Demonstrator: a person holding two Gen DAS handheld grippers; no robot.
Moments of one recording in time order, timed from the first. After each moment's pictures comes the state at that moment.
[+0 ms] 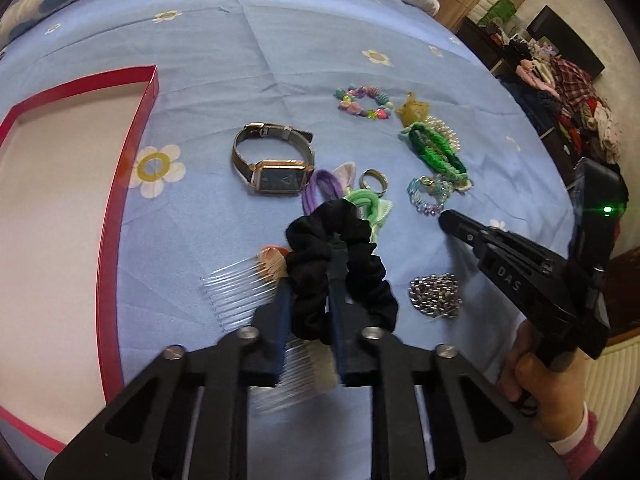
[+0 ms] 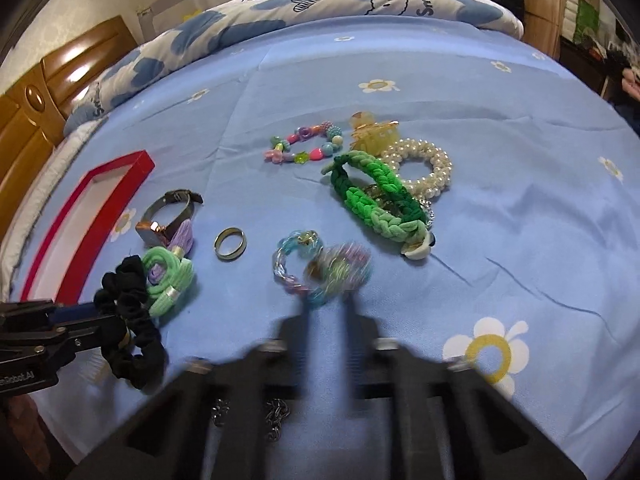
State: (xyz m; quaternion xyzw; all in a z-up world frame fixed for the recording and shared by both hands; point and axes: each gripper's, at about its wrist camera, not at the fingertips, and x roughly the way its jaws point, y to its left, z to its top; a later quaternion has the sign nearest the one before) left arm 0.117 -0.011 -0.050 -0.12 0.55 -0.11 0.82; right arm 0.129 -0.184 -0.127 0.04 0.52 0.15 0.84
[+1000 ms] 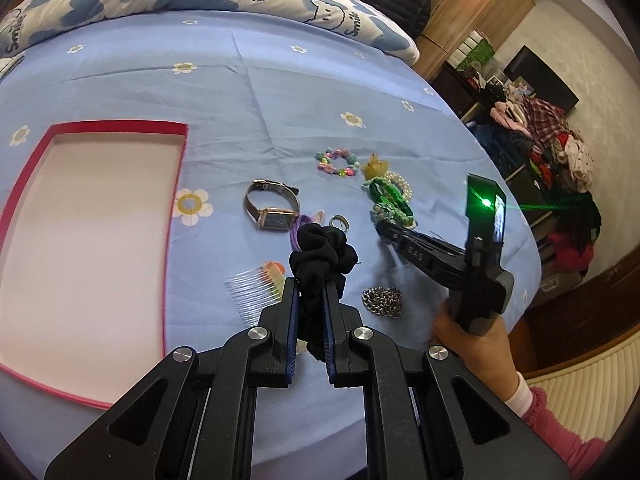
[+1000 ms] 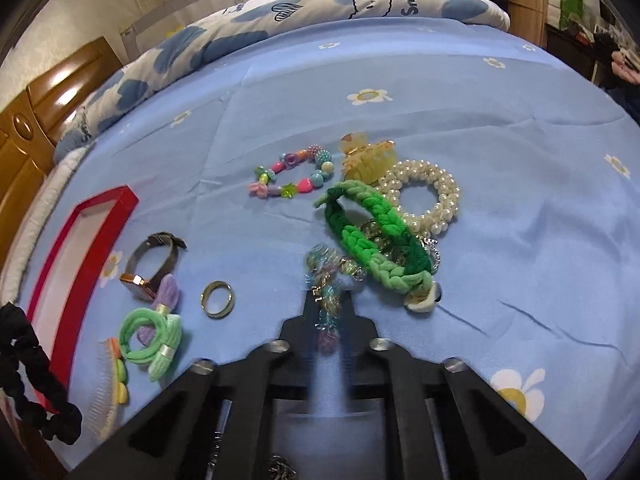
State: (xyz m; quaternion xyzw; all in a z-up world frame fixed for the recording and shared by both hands) left arm 0.084 0.020 0.015 -0.17 0.48 -0.12 0.85; right arm 0.160 -0.181 -0.131 0.07 0.51 0.13 0.85
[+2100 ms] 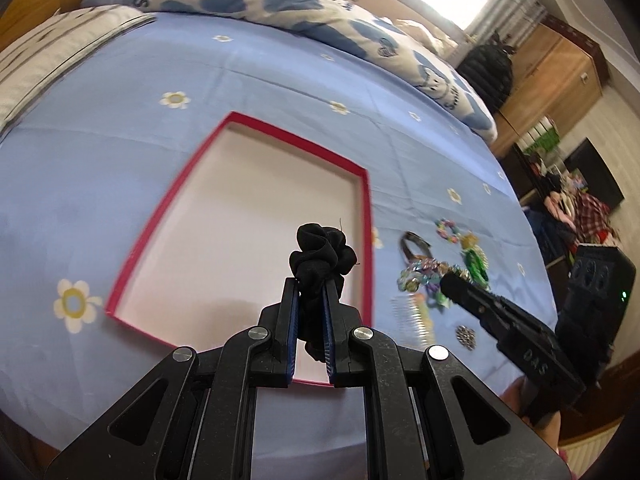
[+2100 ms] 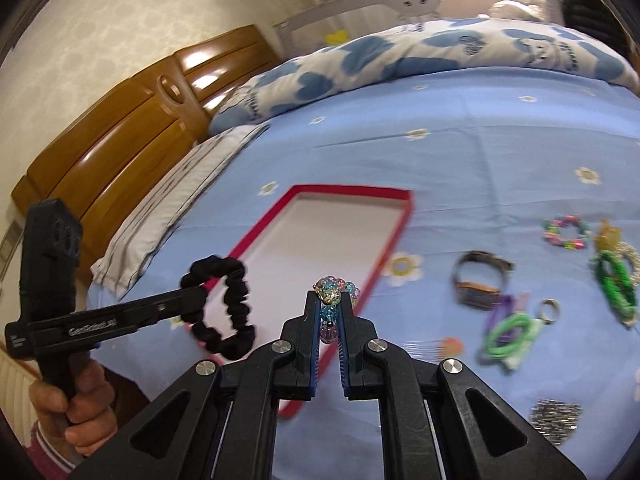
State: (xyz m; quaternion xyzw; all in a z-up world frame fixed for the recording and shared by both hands) left arm 0.025 0.177 0.010 -0.26 0.44 0.02 0.86; right arm 0.079 -0.016 -0.032 0.07 0.44 0.37 0.81
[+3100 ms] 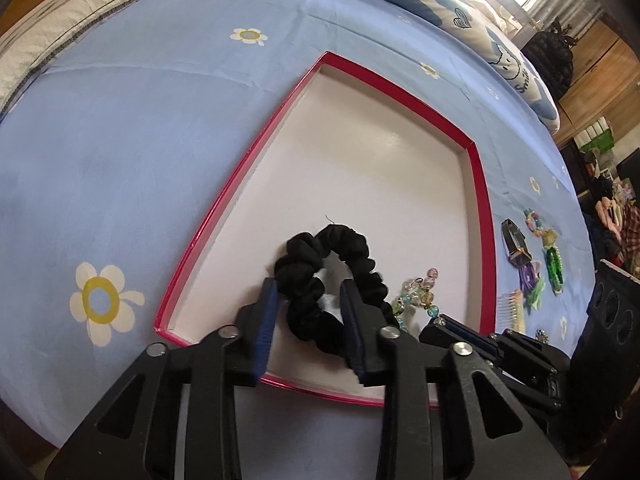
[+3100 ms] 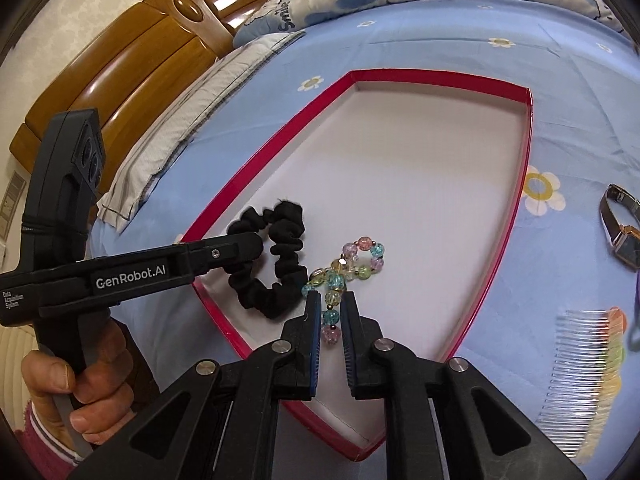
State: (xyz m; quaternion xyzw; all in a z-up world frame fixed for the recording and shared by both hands) left arm 0.038 0.220 -0.061 -0.25 0.51 0.10 0.82; right arm 0.064 0.078 -0.099 0.03 0.54 0.42 0.73
